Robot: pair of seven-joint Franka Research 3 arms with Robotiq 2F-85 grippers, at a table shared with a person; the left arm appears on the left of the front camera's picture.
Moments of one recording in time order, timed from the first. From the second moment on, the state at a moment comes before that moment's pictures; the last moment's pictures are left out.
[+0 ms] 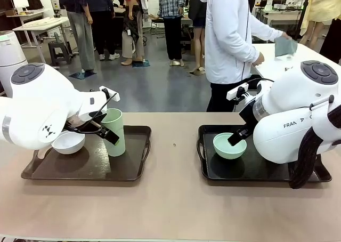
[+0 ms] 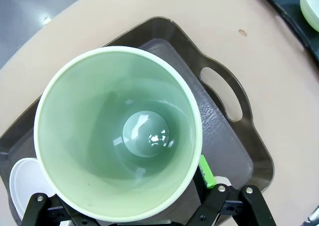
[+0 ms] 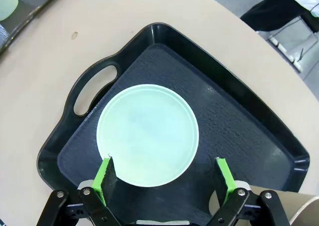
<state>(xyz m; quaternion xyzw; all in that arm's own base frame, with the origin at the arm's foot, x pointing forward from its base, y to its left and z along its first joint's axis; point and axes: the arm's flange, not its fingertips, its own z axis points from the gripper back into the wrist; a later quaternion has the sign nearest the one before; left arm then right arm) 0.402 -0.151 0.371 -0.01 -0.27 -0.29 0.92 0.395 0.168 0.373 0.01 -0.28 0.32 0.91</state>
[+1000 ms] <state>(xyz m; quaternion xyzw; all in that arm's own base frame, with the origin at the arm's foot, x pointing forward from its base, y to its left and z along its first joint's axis) 0.314 -0.072 0.476 -0.12 -0.11 -0.28 0.95 0.241 0.153 0.460 -0.15 -0.05 0.11 0.98</state>
